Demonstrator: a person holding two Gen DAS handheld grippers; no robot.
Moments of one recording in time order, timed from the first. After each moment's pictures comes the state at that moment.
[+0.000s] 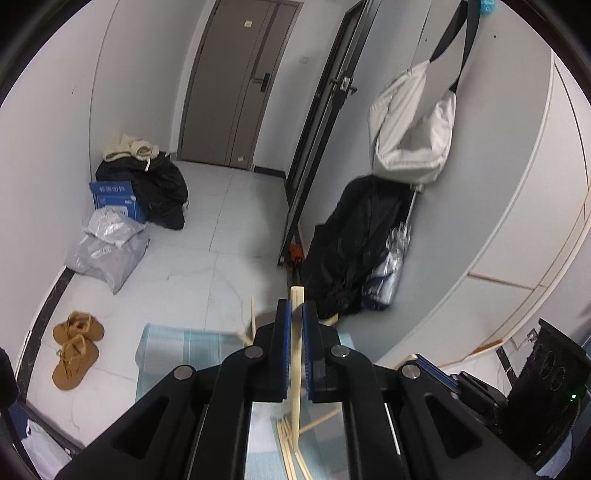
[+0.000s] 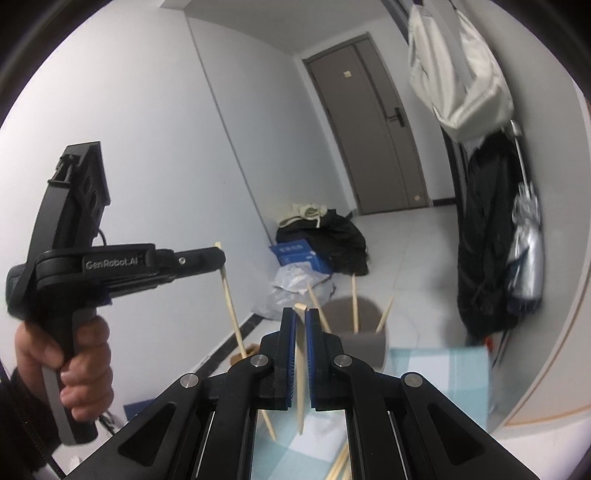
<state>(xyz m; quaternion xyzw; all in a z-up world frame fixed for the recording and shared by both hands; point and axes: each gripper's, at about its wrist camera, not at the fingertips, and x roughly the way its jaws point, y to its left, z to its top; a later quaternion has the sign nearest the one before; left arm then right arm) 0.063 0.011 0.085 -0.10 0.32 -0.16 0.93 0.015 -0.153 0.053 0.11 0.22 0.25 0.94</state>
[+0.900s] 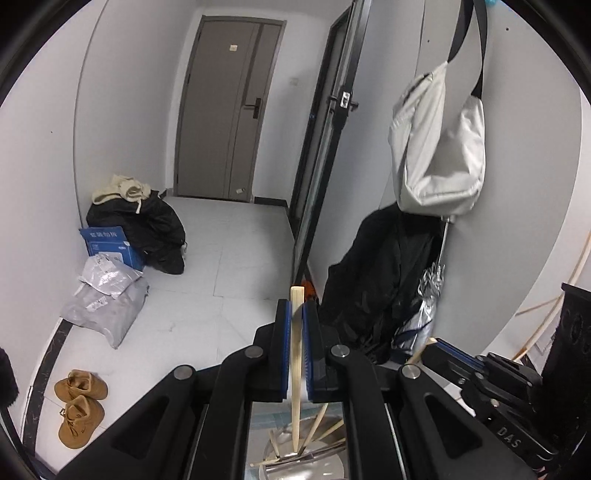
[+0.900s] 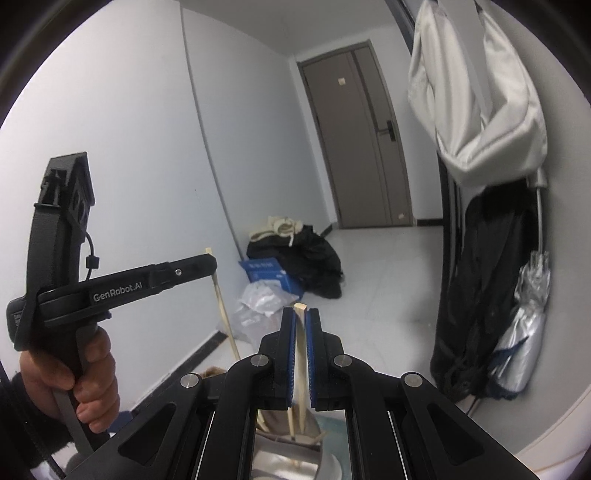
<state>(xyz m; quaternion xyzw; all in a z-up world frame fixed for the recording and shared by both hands) 0.152 0.000 0.070 -0.06 0.27 -0.16 0.95 0.145 -0.163 0.072 0.07 0.22 0.22 0.95</state>
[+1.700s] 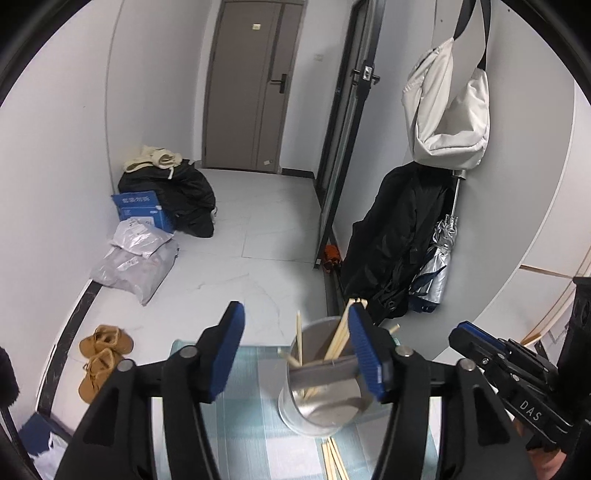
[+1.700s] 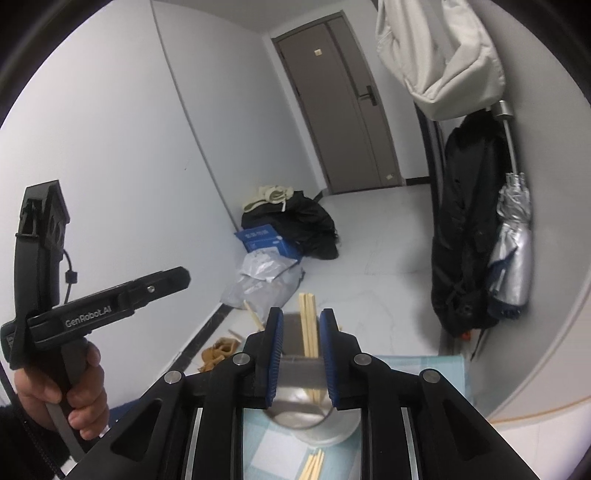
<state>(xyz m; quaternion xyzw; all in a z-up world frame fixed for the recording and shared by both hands) 0.083 0.011 0.054 -0.05 0.33 -0.10 0.94 0.082 -0.168 0.043 0.11 0.28 0.19 0.93</state>
